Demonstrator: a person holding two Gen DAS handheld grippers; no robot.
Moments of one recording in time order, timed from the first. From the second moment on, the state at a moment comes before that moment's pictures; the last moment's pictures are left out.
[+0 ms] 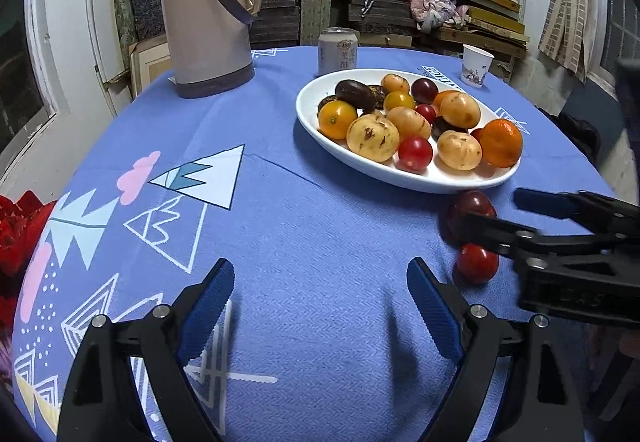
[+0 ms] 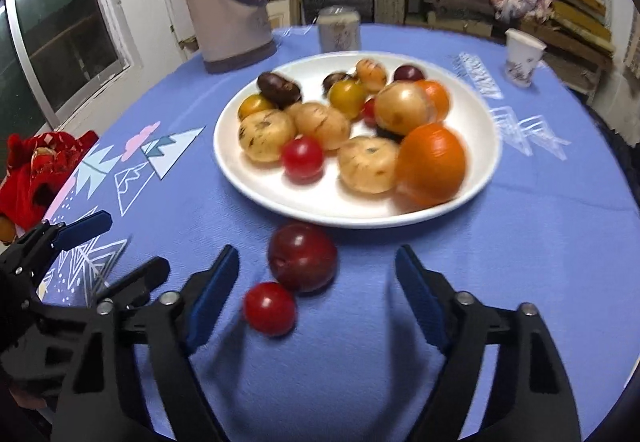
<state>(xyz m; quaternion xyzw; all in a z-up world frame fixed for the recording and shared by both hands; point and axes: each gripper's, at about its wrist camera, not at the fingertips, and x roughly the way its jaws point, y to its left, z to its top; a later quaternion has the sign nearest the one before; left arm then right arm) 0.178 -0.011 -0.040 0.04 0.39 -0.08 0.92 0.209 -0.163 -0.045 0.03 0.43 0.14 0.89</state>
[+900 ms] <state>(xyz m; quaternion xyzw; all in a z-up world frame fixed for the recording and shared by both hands) 0.184 -0.088 -0.059 0.08 0.42 -0.14 0.89 0.172 -0.232 -0.037 0.10 0.39 0.16 0.90</state>
